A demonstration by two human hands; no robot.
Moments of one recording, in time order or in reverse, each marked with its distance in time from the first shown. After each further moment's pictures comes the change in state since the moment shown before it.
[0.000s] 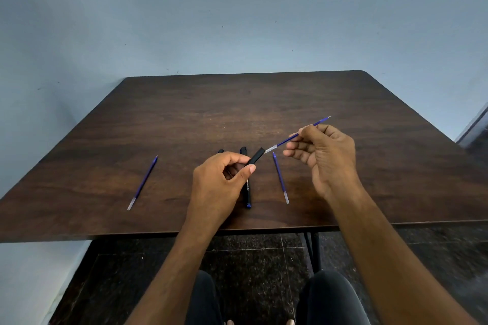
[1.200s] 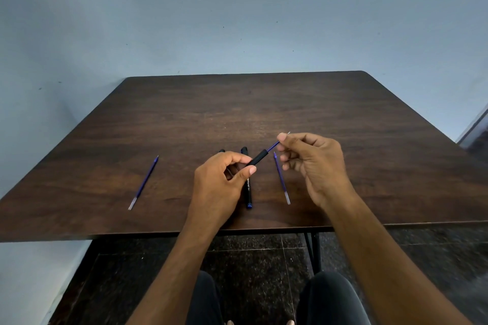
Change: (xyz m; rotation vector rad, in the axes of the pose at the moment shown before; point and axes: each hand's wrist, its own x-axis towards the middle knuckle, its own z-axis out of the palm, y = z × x) left_hand 0.001 -0.004 0.001 0.010 -0.003 0.035; right_hand -0.010 0.008 0.002 -0.172 -0.174 0.026
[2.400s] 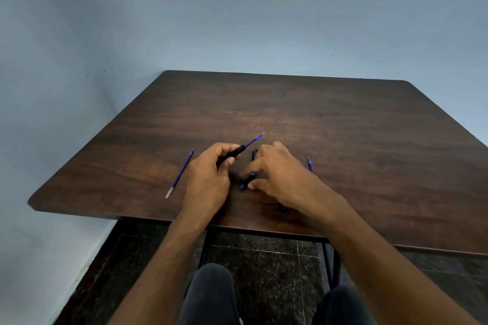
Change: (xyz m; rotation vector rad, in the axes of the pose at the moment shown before) left_hand 0.012 -0.044 -0.050 0.016 0.136 -0.046; right_hand 0.010 0.025 0.085 -1.359 -0.655 -0.439
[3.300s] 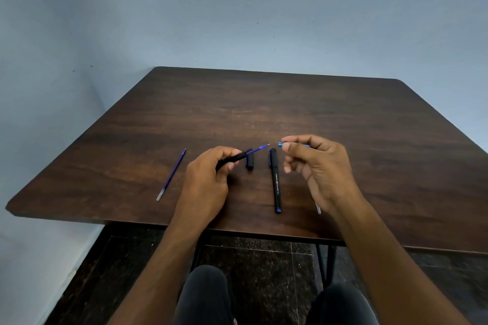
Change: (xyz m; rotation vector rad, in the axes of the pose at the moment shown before) left_hand -0.003 0.010 -0.004 0.114 -0.105 0.009; right_hand -0.030 0.033 -0.012 1.425 0.573 0.320
